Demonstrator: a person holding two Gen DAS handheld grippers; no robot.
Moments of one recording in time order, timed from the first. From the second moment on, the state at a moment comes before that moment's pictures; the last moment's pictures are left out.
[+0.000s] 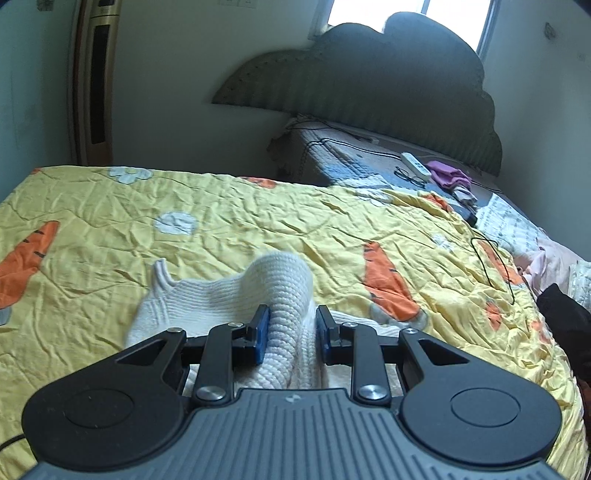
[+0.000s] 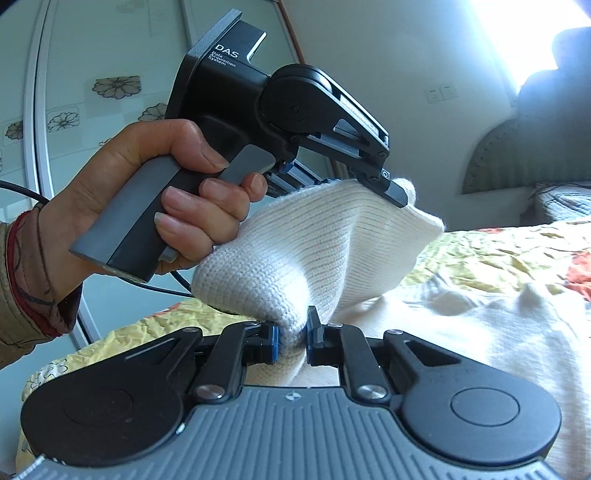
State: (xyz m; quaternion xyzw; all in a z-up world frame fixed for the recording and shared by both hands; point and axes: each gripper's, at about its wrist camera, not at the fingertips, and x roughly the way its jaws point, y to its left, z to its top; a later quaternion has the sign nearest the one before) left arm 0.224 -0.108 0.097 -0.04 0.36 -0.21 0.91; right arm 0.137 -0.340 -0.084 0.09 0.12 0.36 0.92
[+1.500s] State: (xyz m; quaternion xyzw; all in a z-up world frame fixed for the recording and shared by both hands) left arm 0.095 -0.098 0.007 0.13 0.32 -0.28 0.90; right arm 0.273 -0.394 -0.108 0.28 0.34 0.34 0.83
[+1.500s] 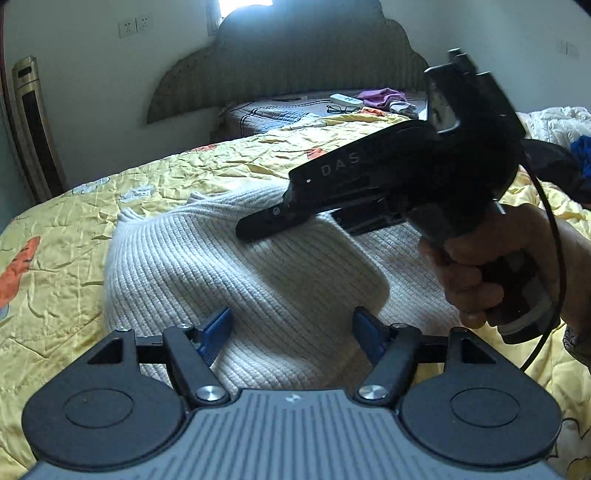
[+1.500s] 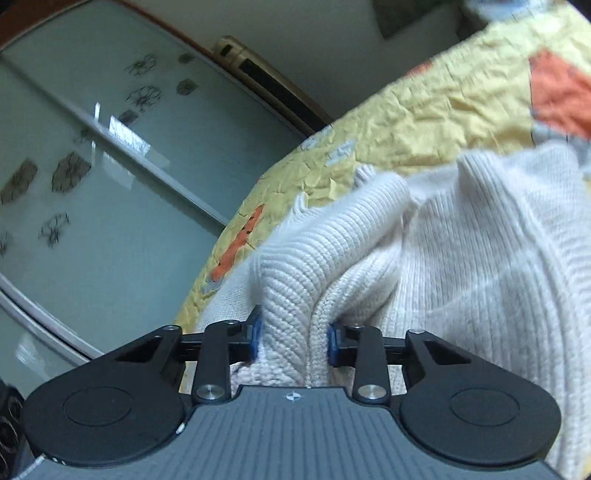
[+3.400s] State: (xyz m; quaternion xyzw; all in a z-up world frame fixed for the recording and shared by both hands) left arm 0.107 -0.135 0.003 0.04 0.35 -0.31 0.88; right arm 0.272 -0.479 -0.075 0.16 0.29 0.18 0.92
